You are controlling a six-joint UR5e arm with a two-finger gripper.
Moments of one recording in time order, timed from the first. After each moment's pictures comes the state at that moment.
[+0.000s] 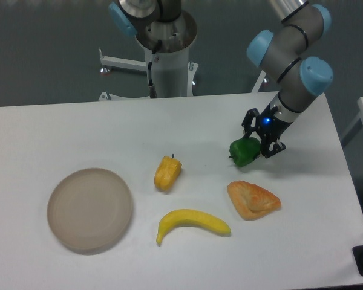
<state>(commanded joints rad) 2.61 -1.98 -1.66 -1.22 1.25 1.82</state>
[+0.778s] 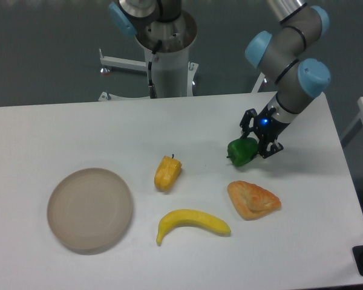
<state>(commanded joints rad) 2.61 -1.98 -1.66 -1.22 1.25 1.82</state>
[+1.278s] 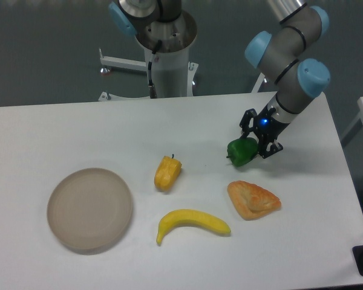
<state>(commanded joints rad) 2.61 -1.98 -1.66 -1.22 1.25 1.83</state>
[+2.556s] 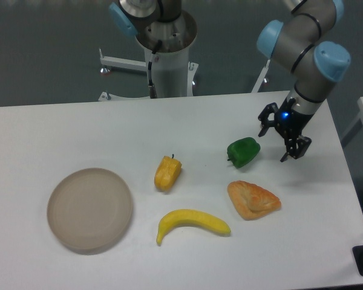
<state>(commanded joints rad) 2.61 -1.98 -1.48 -1.20 1.40 1.80</state>
